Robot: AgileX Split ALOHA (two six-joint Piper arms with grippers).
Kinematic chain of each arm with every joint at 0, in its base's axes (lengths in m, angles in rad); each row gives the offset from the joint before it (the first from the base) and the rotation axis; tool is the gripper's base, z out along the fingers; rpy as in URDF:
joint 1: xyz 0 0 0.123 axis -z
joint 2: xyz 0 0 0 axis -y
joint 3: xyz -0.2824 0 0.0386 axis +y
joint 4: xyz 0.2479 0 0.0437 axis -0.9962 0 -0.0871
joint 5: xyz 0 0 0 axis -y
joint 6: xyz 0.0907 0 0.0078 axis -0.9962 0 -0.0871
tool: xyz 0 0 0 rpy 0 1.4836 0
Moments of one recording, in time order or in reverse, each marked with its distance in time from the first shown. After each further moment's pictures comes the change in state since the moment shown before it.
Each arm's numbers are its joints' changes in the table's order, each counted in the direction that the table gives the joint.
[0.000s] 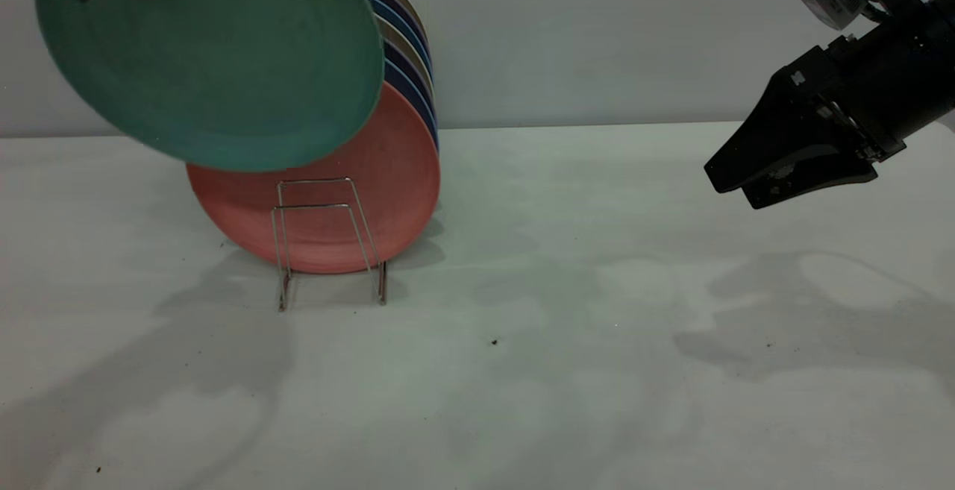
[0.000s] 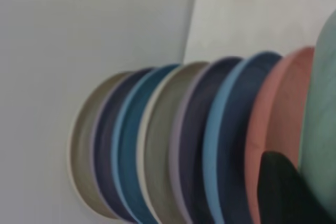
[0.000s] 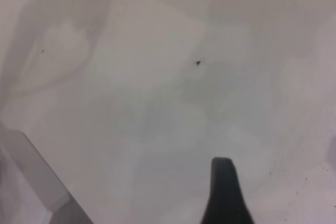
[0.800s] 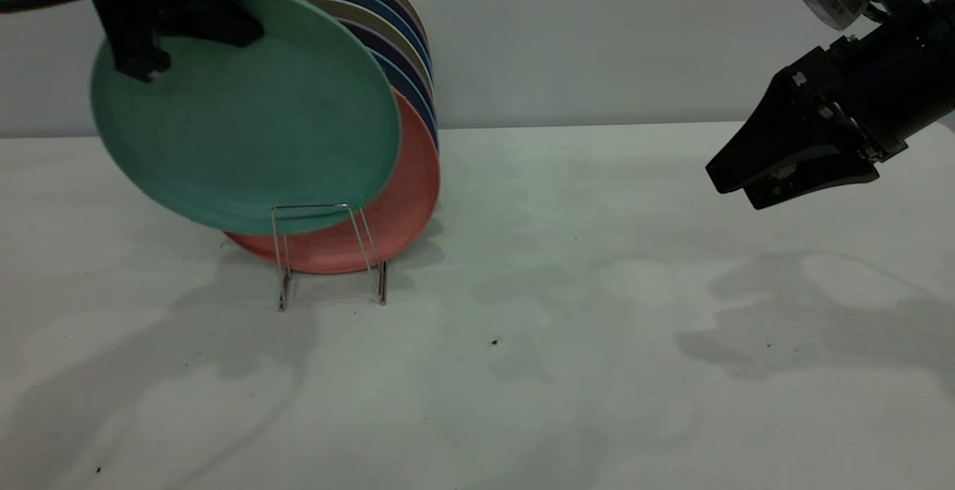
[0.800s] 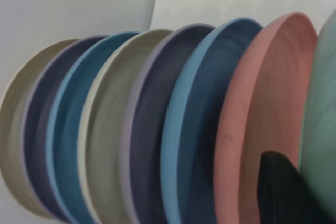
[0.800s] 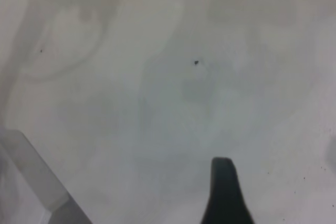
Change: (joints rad) left arm 0.024 -0.155 -0.015 0.043 0.057 0.000; right arm 0.001 0.000 0.000 0.003 0.001 0.000
